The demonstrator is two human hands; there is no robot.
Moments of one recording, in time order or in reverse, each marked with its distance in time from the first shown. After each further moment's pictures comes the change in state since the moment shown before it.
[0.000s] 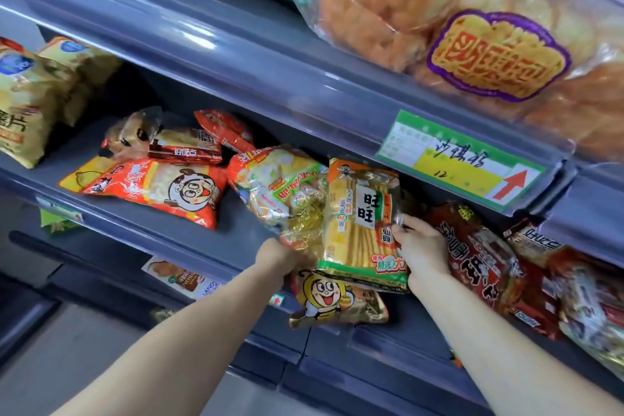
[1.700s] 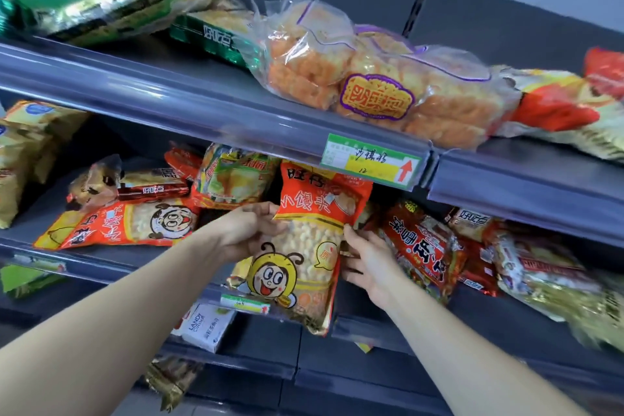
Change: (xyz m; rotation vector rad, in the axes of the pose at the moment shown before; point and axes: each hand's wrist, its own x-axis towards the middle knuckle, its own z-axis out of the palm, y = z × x) left_hand -0.069 0.071 -0.054 -0.131 -0.664 0.303; right_hand -0.086 -0.017 -0.011 0.149 -0.307 0.118
